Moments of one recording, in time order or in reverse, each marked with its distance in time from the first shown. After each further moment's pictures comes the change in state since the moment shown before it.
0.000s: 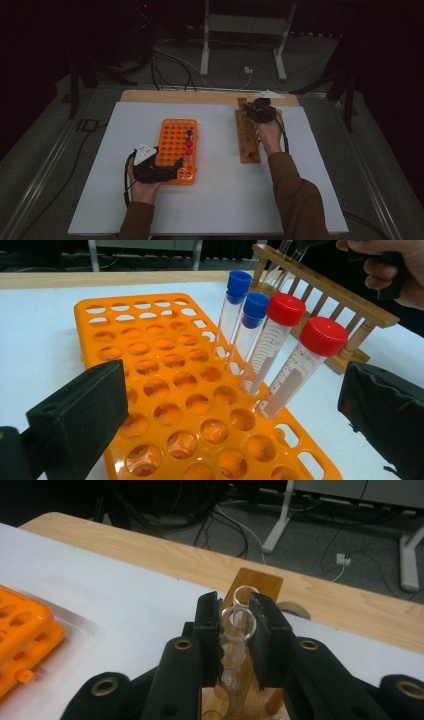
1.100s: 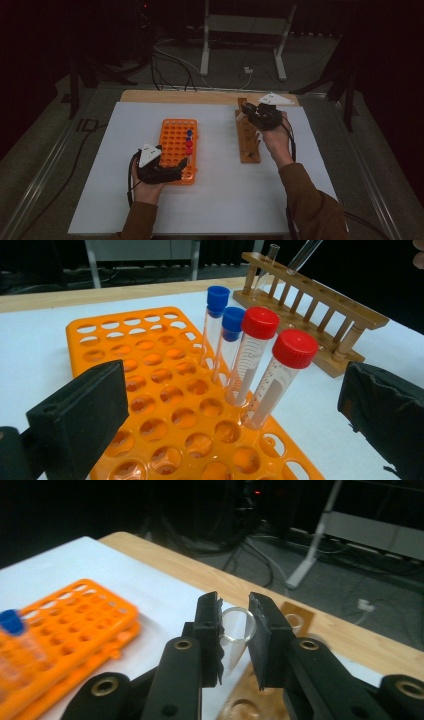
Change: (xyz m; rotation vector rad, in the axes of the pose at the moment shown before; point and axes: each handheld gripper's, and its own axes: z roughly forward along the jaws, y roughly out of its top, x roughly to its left) left arm -0.015 0.006 0.001 -0.023 0.005 0.068; right arm 0.029 0.008 -0.066 -0.110 0.130 -0.121
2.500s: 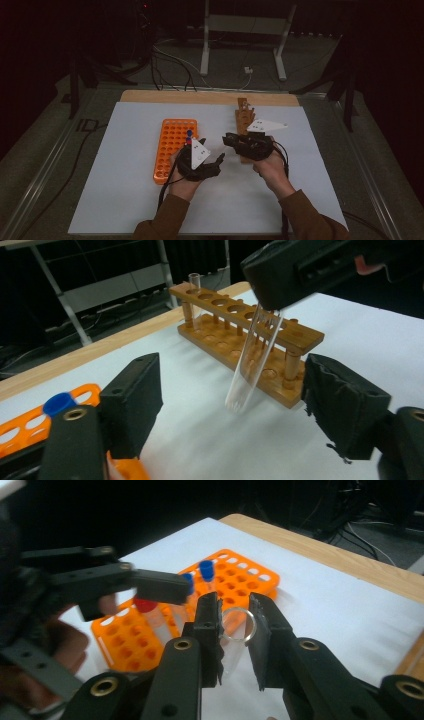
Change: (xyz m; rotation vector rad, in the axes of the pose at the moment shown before) left arm -0.091 0.033 0.051 -0.030 -0.035 0.275; right arm 0.072 -0.023 -0.043 0.041 0.336 0.012
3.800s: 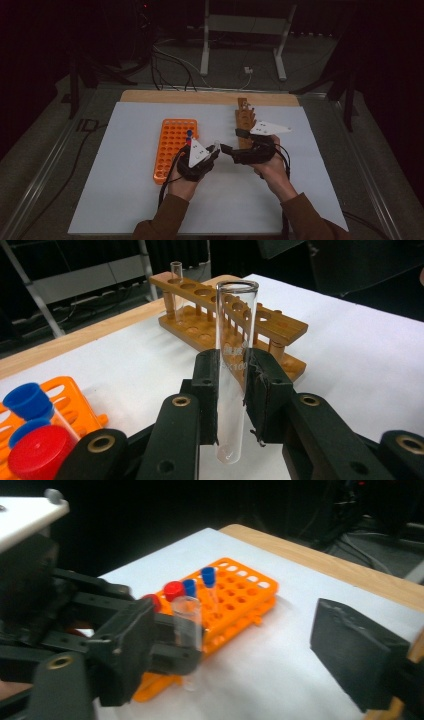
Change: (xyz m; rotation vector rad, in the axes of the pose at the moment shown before) left arm 0.009 -0.009 -0.001 0.013 -0.083 -0.044; right arm 0.001 -0.004 -0.008 -0.046 -0.017 -0.001
